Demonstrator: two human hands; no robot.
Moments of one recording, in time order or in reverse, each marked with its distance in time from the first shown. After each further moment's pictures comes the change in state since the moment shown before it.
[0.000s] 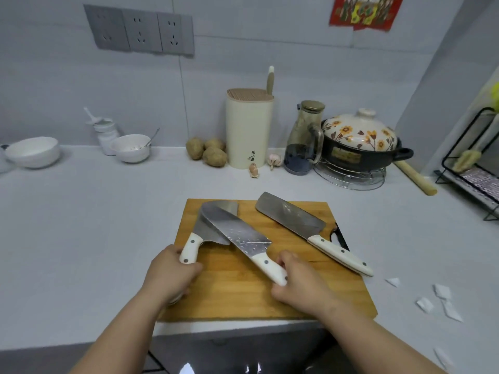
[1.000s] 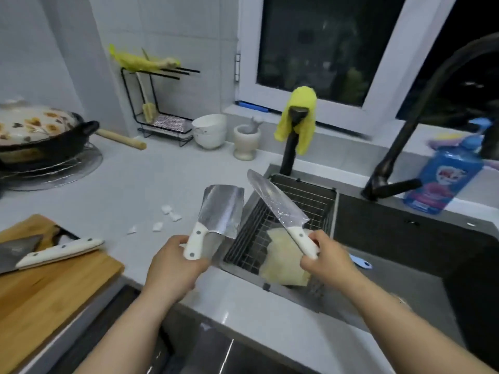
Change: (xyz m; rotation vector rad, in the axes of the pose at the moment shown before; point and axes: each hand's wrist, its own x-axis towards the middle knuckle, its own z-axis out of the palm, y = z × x) left_hand -0.225 0.100 0.235 0.173 -0.768 0.740; right_hand -0.392 0.152 -0.016 0.301 0.809 1.083
